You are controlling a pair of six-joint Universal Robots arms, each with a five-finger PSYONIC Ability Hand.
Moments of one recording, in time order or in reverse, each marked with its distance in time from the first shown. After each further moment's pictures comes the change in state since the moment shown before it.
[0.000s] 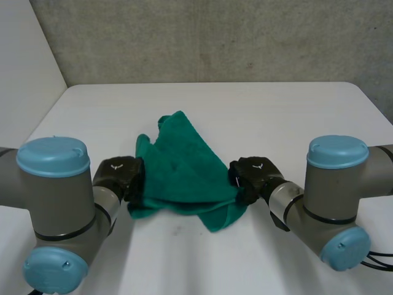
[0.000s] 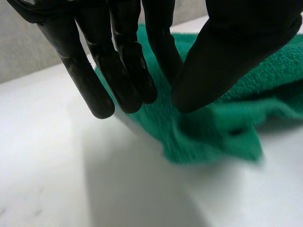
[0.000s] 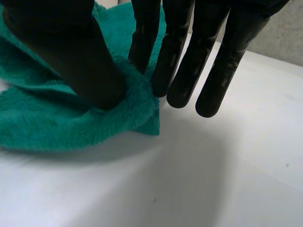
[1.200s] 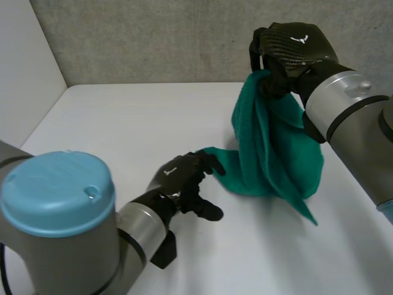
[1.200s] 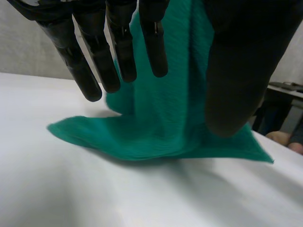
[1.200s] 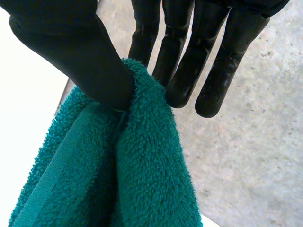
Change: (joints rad) left arm -0.276 0.128 0.052 -0.064 0.102 -0.494; right arm 0.041 -0.409 -0.268 0.200 0.163 -0.029; left_hand -0.577 -0.632 -0.626 -0.636 -0.590; right_hand 0.001 0.021 0.038 0.052 0.059
